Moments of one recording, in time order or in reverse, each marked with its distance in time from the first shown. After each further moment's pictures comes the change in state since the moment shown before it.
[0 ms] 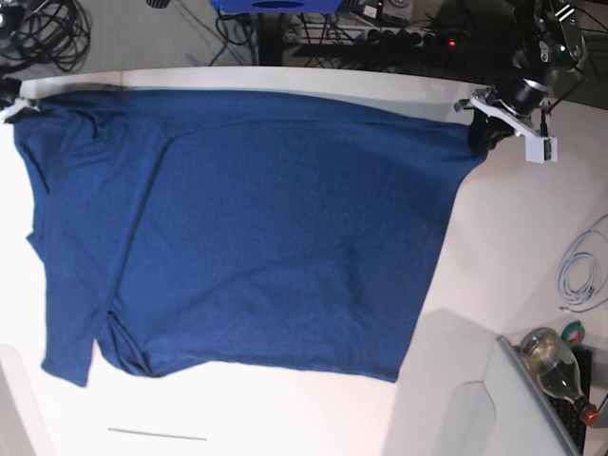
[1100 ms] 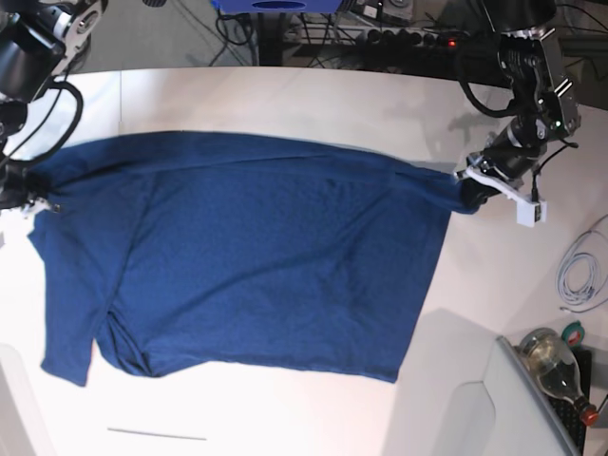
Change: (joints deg) left arm -17.4 -3.4 5.0 -15.2 0.1 6.0 3.8; right arm 15.8 6.0 -17.0 -17.6 -0.1 -18.0 6.1
